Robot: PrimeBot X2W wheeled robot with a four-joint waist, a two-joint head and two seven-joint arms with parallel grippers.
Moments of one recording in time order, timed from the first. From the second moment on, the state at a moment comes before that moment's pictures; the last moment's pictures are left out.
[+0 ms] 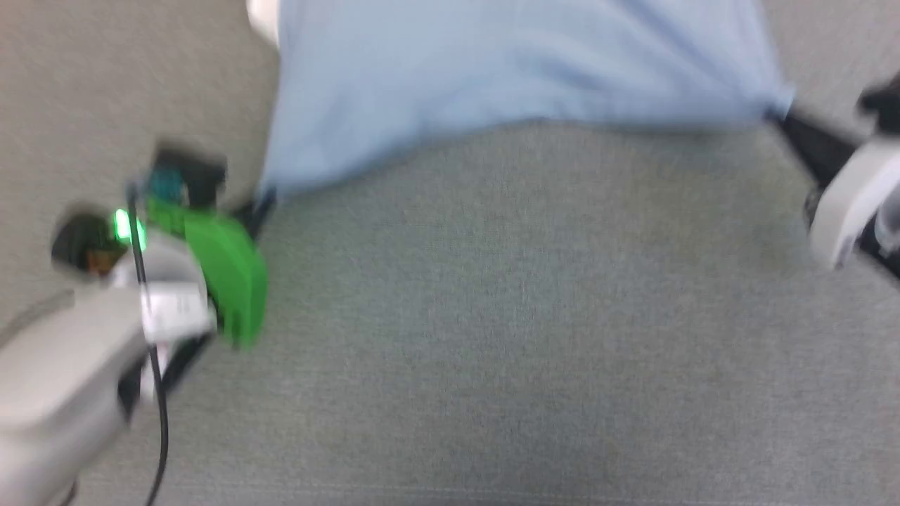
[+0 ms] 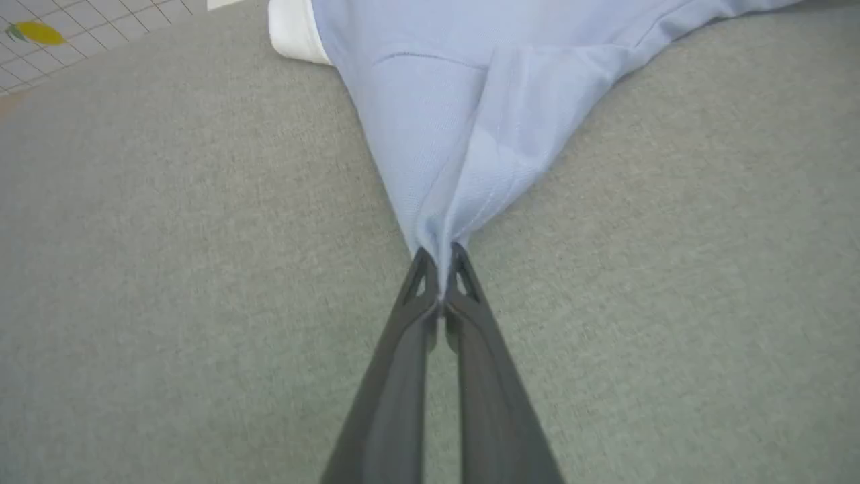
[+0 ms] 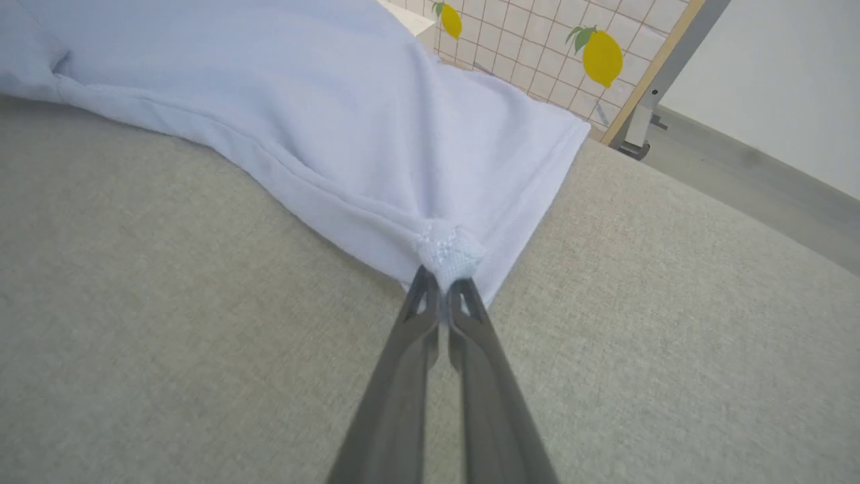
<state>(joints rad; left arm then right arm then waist) -0.85 0.86 -1.11 0.02 -1.02 0.25 0.14 -0.97 -0.76 1.02 0.58 0.92 0.13 -0.13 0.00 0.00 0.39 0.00</state>
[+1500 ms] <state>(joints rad) -0.49 1.03 -1.11 -0.46 -1.08 0.38 0.15 -0.12 -0.93 0.35 -0.02 0.97 0.13 0.45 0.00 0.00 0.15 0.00</state>
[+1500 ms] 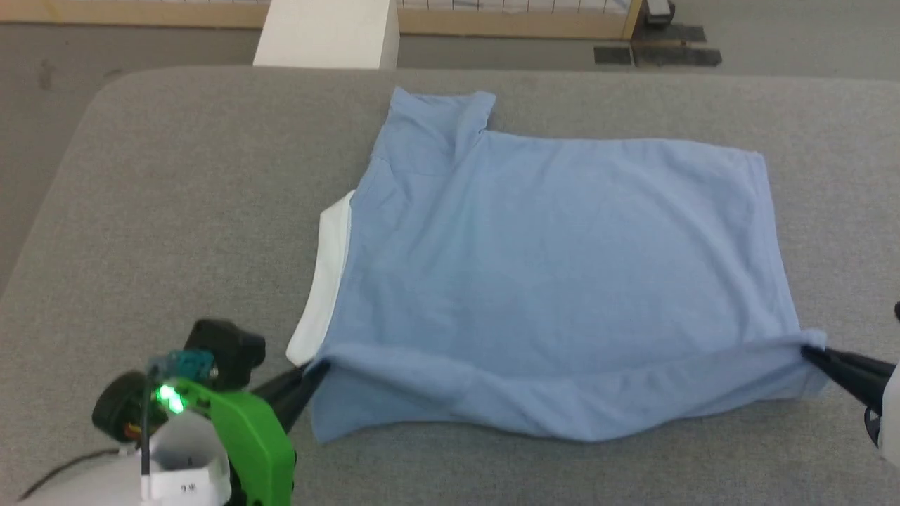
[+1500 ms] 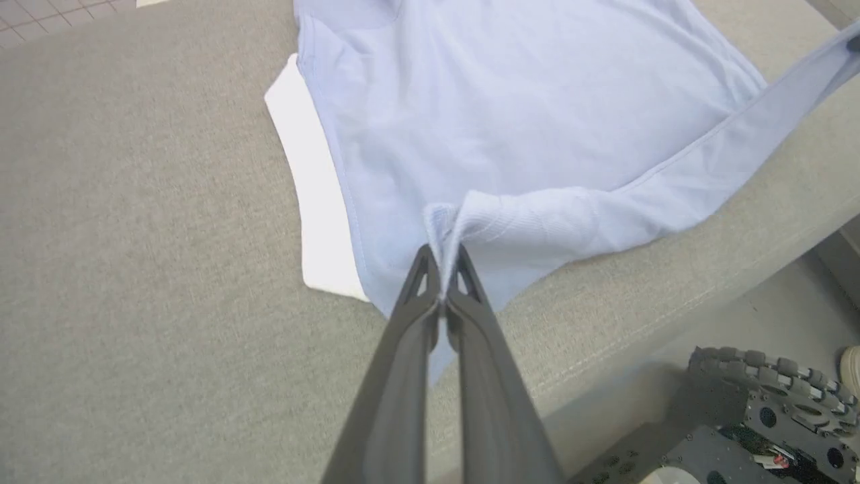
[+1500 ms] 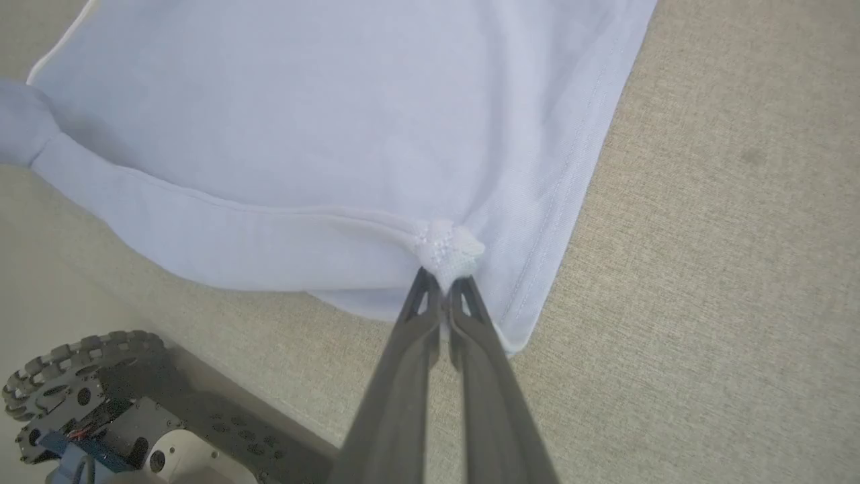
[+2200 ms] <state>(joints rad) -0.72 0.89 -1.02 -0.19 -0.97 0.35 0.10 -0.19 -0.69 0.11 -0.01 0.68 0.13 0.49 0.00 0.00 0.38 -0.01</state>
